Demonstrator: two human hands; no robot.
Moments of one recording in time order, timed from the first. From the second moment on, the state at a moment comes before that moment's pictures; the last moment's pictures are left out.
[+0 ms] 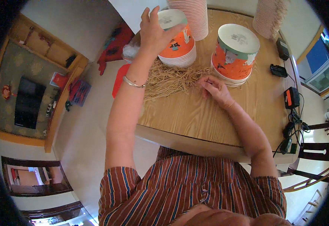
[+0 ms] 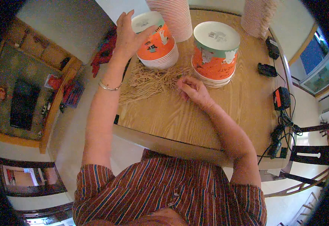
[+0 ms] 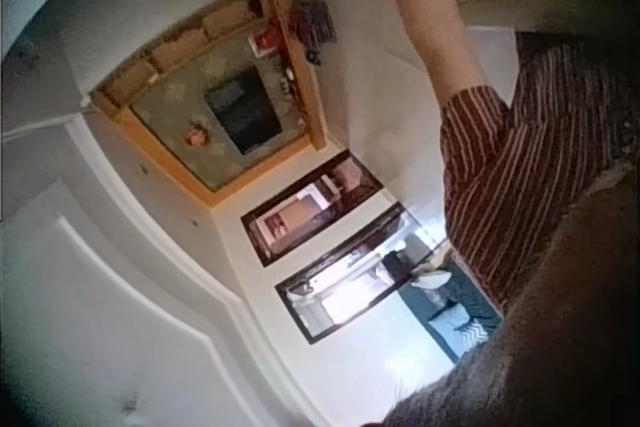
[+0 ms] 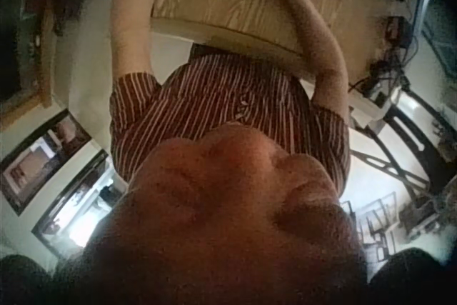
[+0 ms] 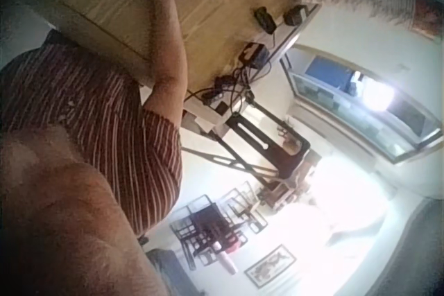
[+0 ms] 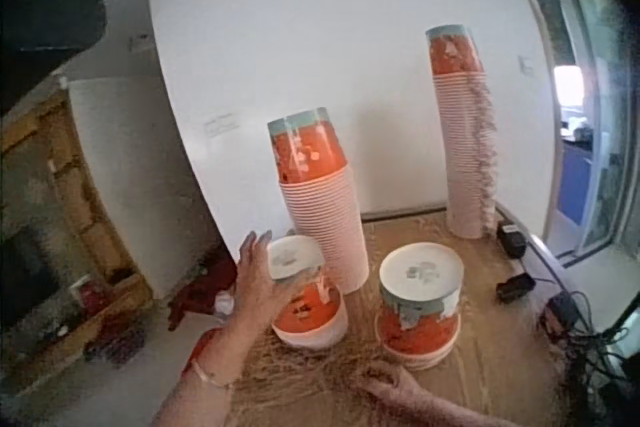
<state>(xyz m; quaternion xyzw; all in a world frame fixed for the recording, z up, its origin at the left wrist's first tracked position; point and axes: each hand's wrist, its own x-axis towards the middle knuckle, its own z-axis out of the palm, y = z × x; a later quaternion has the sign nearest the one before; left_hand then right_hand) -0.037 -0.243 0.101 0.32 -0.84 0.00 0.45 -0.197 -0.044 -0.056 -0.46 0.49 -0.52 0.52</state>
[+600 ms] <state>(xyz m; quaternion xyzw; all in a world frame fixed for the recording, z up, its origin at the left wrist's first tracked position) -0.034 -0.274 0.092 0.38 -0.85 -0.02 0.35 -0.227 -0.058 -0.069 -0.50 0.49 -0.61 0.37</state>
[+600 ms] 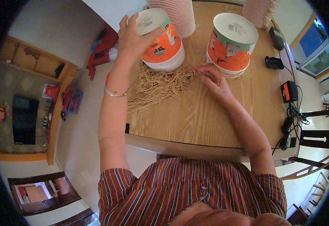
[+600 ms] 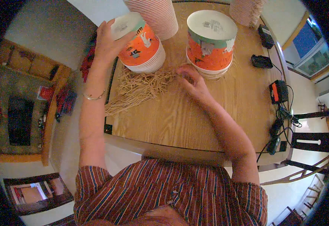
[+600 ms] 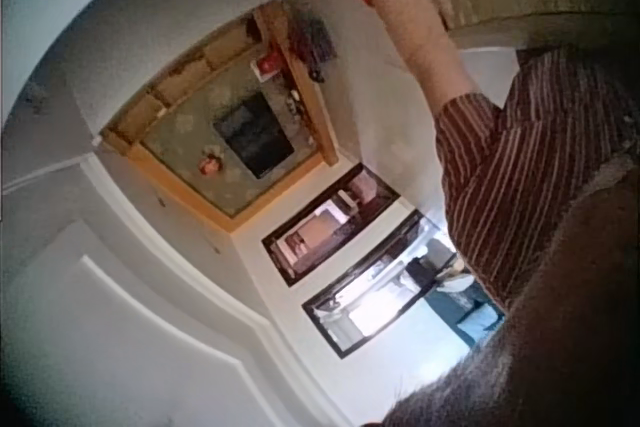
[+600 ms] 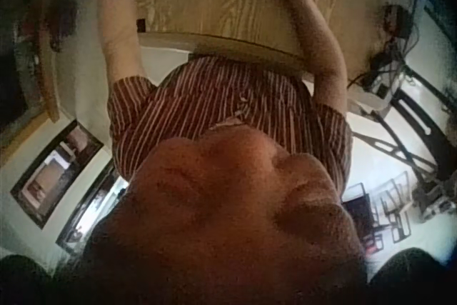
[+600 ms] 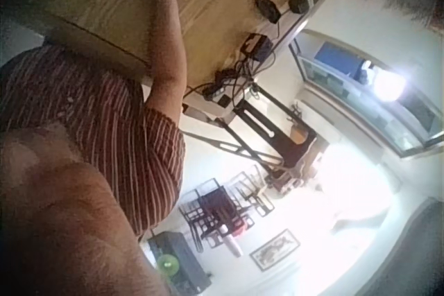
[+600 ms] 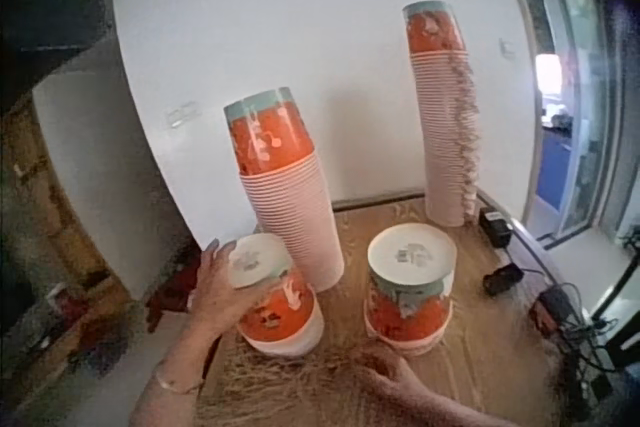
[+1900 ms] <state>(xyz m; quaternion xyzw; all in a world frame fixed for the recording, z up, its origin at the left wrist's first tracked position) 0.013 -0.210 0.225 0.25 -0.75 -0.13 0.60 -0.214 -0.113 -0.079 -0.61 0.49 -0.58 0.22</state>
